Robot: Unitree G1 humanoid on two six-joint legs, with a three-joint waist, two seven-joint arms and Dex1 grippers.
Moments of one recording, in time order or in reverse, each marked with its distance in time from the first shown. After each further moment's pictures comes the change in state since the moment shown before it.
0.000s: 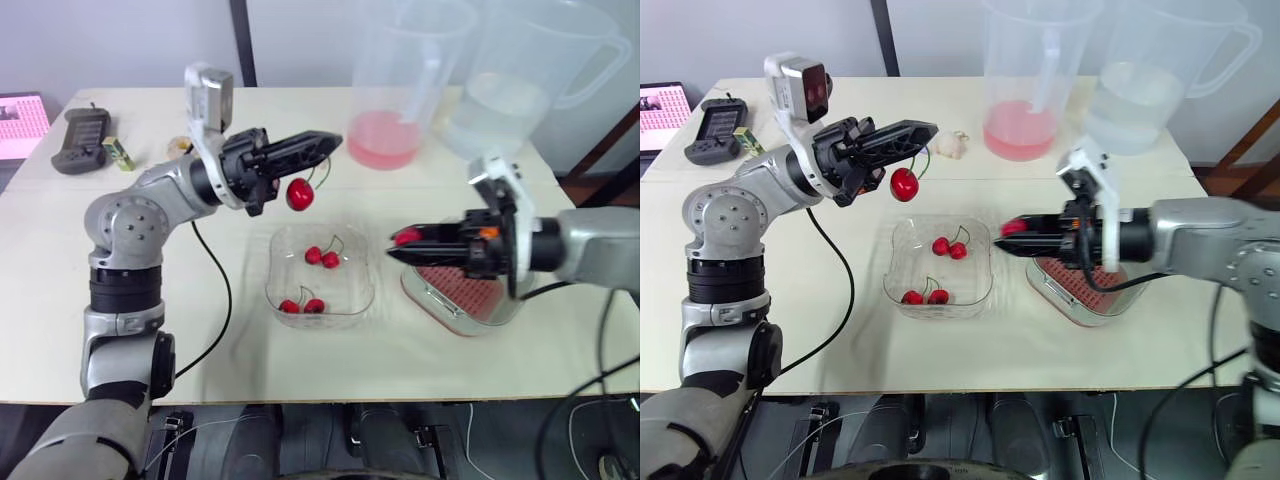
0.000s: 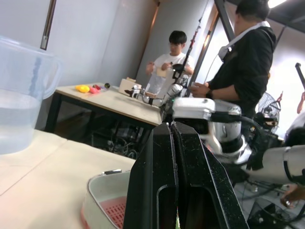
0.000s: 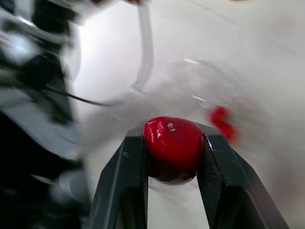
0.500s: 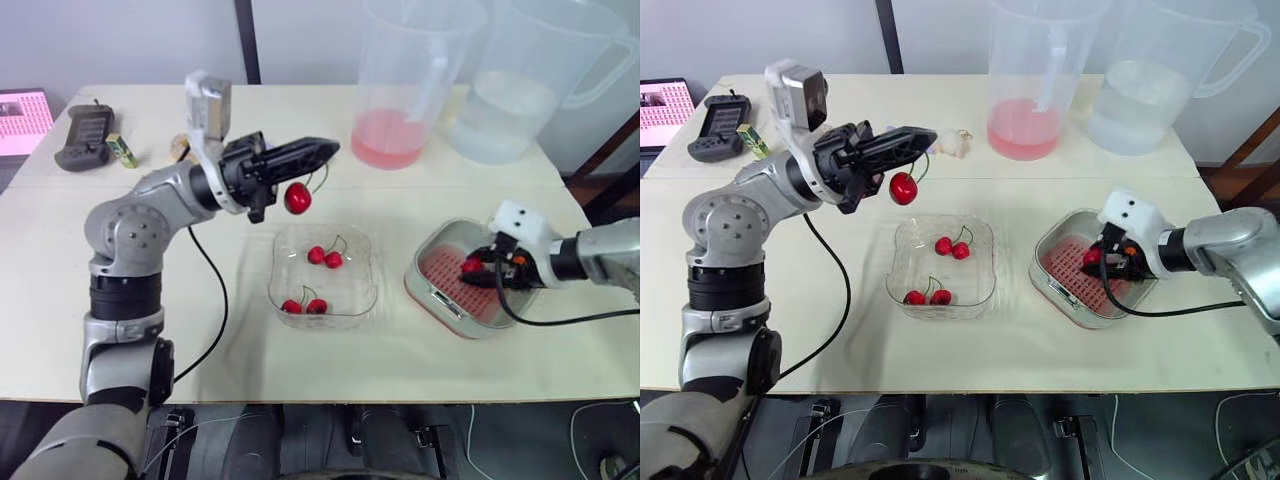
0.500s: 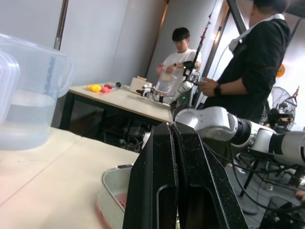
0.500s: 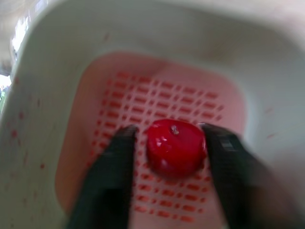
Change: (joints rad) left arm 0.043 -0.001 -0.006 -0.040 0.046 -0.055 -0.005; right arm 0.136 -0.129 0.287 0.237 -0.637 -0.365 0.293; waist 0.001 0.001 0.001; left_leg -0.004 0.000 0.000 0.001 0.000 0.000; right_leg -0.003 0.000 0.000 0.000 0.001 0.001
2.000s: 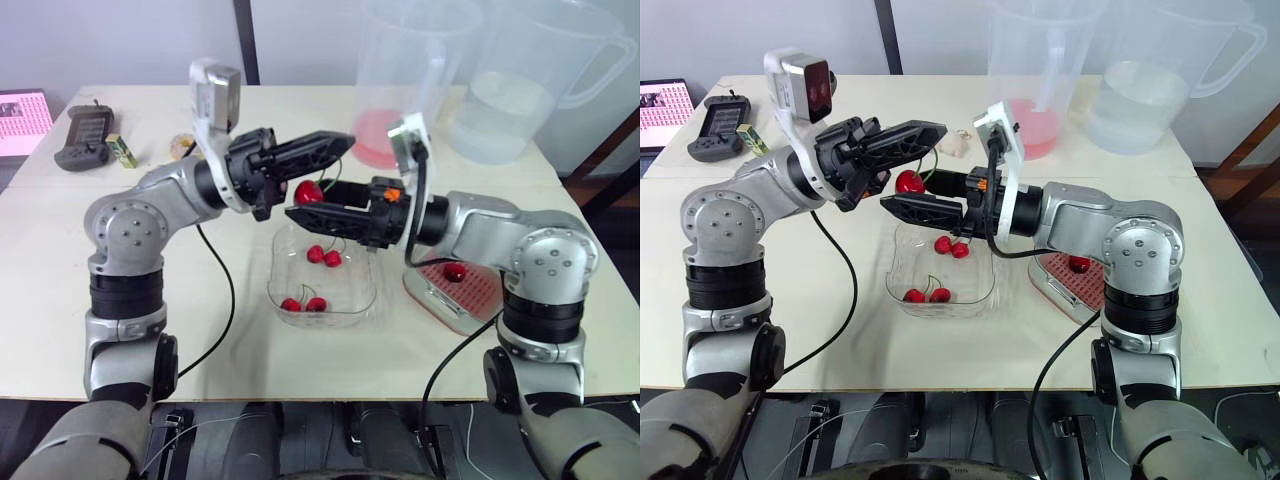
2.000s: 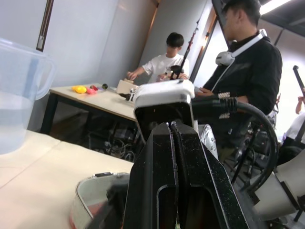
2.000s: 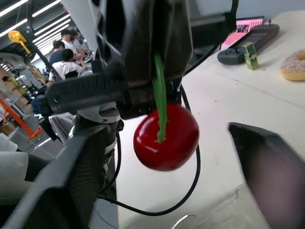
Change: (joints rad) left arm -0.033 -0.016 0.011 -0.049 -0.125 0.107 0.100; right arm -0.363 0.905 -0.244 -0.137 0.741 0.438 -0.636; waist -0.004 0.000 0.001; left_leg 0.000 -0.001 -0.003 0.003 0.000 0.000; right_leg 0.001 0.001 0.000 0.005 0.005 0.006
